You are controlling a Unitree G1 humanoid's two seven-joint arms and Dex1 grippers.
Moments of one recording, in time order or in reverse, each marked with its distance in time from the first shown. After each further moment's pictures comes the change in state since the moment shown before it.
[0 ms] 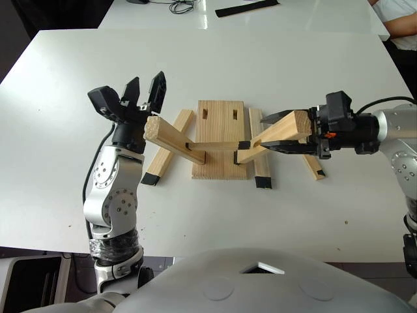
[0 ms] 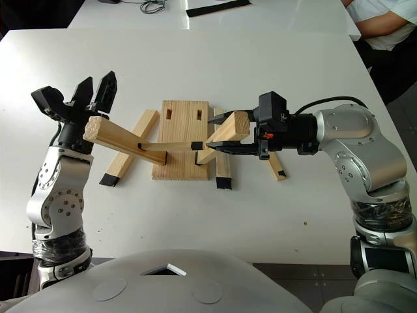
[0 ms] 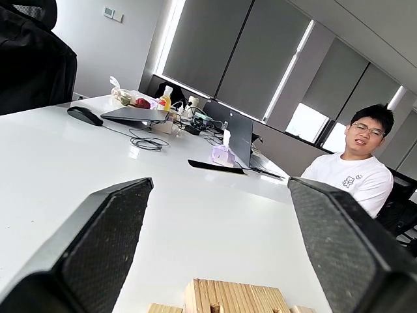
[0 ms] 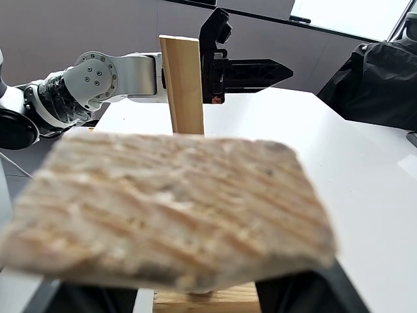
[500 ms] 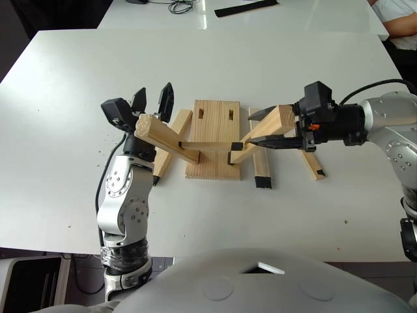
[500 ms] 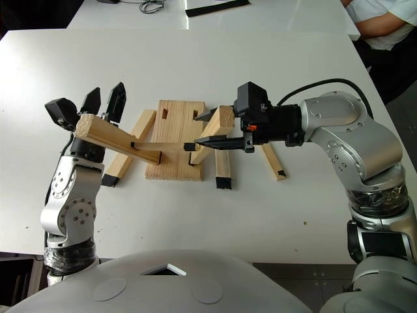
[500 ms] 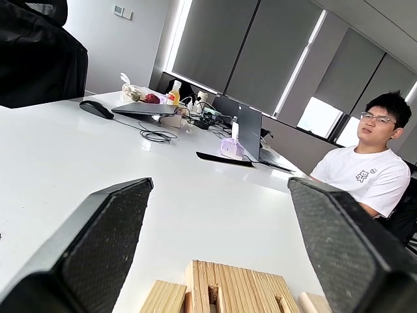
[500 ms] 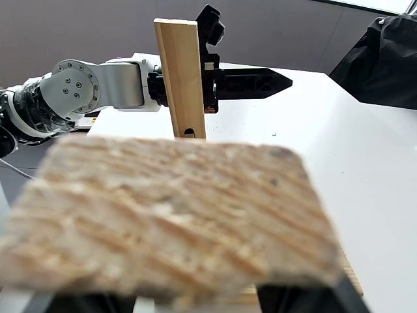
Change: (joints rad) left arm 0.071 -0.063 -0.065 -0.006 0.118 -0.067 0.021; right arm -0.155 0.003 0.085 -0.026 0.033 0.199 -0.075
